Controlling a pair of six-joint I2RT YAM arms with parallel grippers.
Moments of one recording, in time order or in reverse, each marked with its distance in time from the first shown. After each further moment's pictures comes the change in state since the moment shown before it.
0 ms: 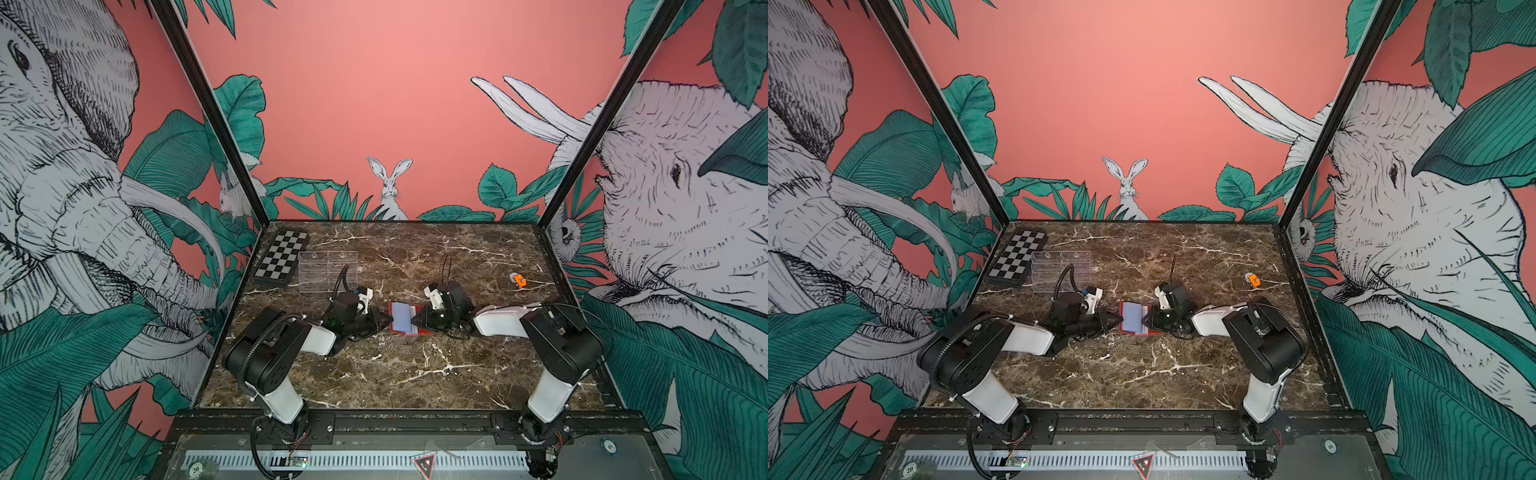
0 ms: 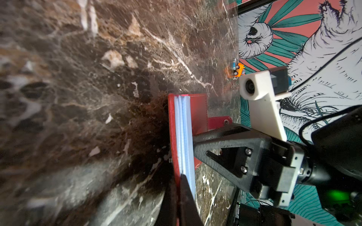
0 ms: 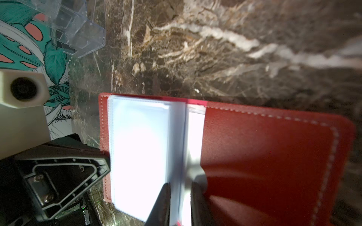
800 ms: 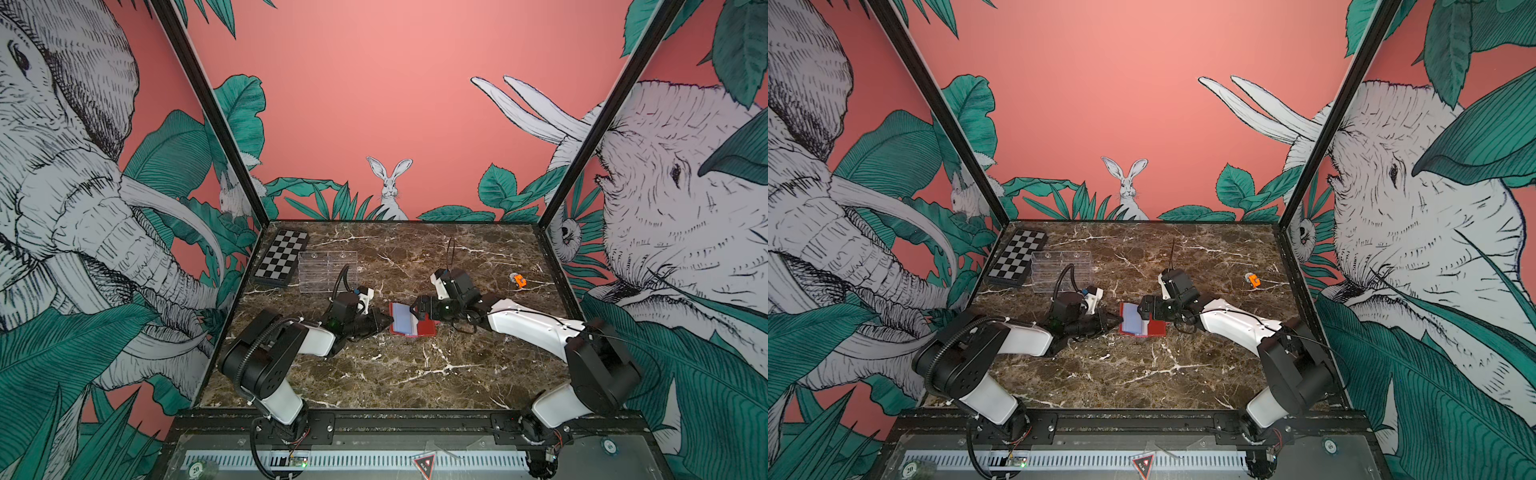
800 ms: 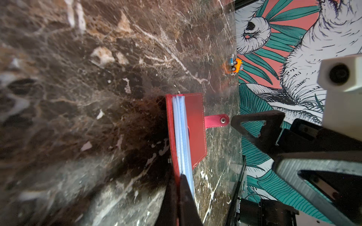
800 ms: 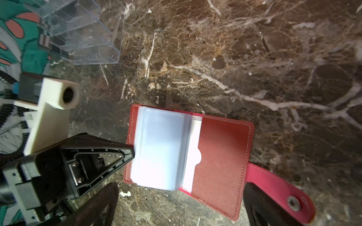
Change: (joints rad) left arm -0.003 -0.032 -0.004 -0.027 0.007 0.026; right arm 0.057 -0.212 0.176 -0.453 0.257 -0.146
